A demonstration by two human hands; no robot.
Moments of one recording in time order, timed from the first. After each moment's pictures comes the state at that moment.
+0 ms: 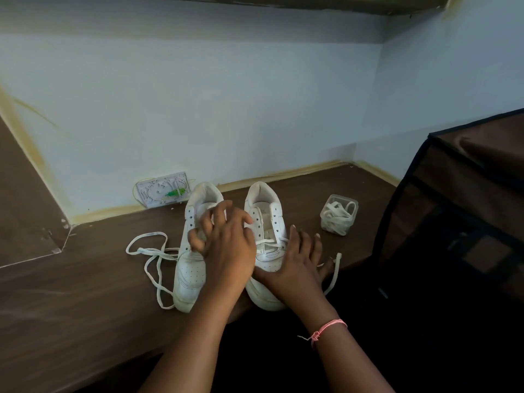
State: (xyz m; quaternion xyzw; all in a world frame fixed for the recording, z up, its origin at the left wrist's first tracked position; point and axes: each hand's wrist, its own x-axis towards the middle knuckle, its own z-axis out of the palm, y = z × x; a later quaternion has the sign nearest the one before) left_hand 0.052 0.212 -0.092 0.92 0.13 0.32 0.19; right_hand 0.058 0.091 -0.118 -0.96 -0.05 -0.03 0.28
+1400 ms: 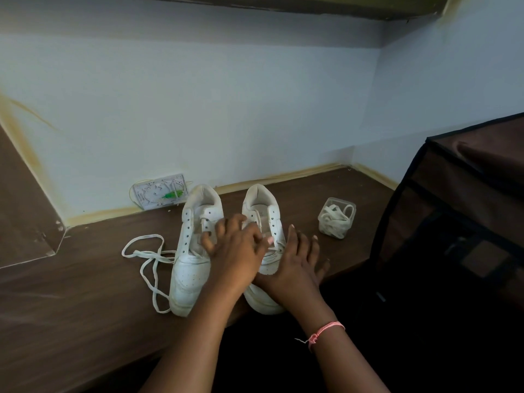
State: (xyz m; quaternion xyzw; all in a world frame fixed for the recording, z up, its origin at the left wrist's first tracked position) left_hand 0.061 0.211 -0.098 0.97 0.08 0.19 0.16; right_hand 0.063 0.091 -0.119 -0.95 -0.06 -0.03 0.29
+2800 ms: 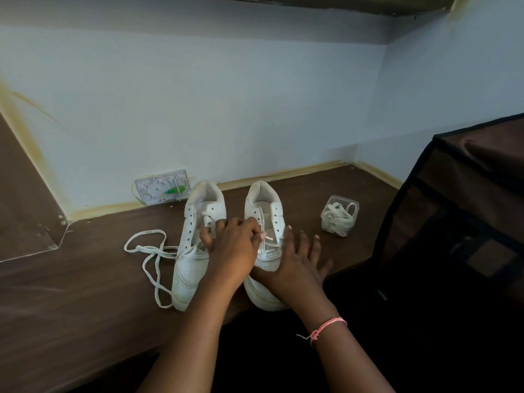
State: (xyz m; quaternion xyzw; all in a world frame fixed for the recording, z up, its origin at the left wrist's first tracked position) left_hand 0.066 0.219 -0.094 0.97 0.09 0.16 0.17; right_hand 0.061 0.093 -0.113 -0.97 -0.06 0.02 0.25
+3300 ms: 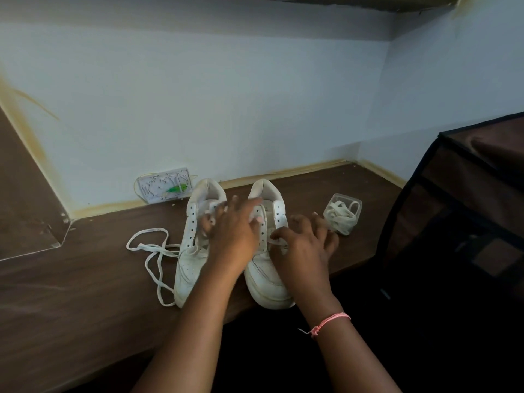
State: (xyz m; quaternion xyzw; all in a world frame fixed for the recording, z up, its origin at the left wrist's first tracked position) left_hand 0.074 0.223 -0.079 0.96 0.09 0.19 0.19; right_hand 0.068 0.091 -0.106 -0.94 -0.11 -0.22 0.21
